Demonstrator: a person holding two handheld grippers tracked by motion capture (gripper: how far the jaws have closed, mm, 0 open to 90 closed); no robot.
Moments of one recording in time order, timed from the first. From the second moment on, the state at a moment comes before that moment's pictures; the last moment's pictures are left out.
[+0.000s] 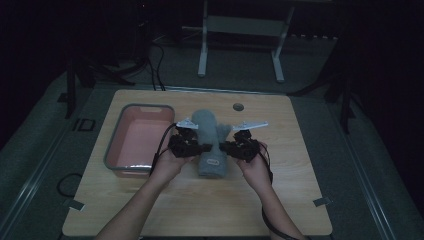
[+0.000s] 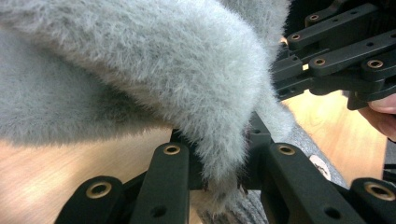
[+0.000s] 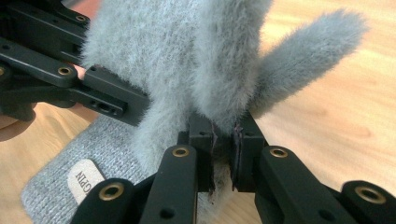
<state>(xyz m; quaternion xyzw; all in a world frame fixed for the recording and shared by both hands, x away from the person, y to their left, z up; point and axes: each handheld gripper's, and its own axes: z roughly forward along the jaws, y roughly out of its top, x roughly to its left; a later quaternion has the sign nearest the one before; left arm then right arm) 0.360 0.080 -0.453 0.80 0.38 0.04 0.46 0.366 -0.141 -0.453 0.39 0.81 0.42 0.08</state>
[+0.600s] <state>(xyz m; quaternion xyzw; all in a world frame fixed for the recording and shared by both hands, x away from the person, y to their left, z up) 0.350 0.149 -0.398 0.80 0.39 0.09 0.44 0.370 -0.077 -0.401 0.34 0.82 0.45 0.07</state>
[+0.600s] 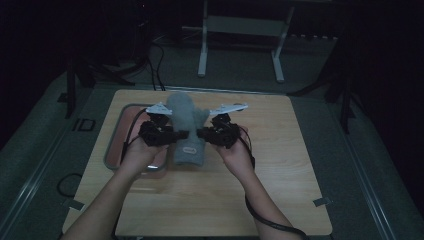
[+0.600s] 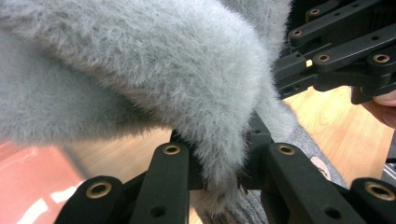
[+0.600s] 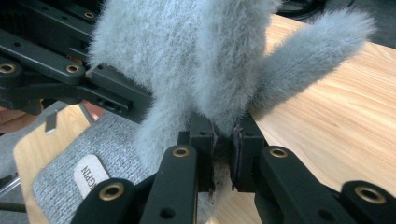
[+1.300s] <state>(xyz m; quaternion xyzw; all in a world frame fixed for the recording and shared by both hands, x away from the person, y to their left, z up) 0.356 0.257 -0.398 0.80 0.43 0.11 0.40 0.396 0.045 -0.405 0.32 0.84 0.44 0.03</state>
